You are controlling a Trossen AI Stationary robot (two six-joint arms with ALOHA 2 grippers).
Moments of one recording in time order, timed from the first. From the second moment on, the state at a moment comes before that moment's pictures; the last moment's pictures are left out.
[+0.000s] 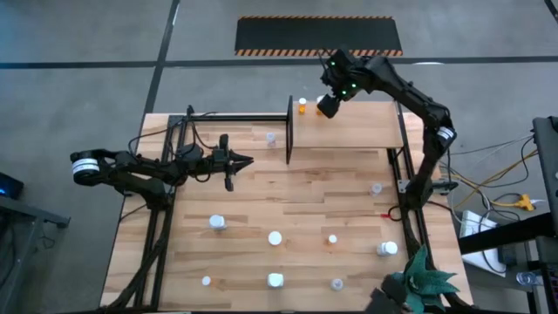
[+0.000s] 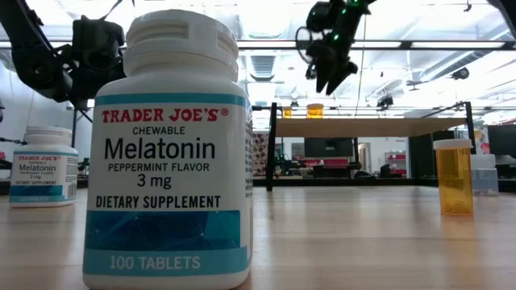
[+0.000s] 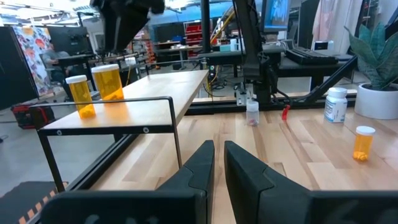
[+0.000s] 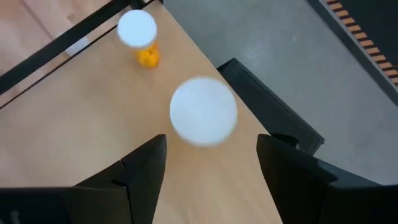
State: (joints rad) left arm 0.39 1.24 0.21 1.09 0.23 0.11; right arm -0.73 1.79 1.93 -1.22 0.03 -0.09
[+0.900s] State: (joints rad) left arm 0.39 1.28 0.22 1.09 0.23 0.11; right arm -0.14 1.11 1.05 -0.94 0.03 0.41
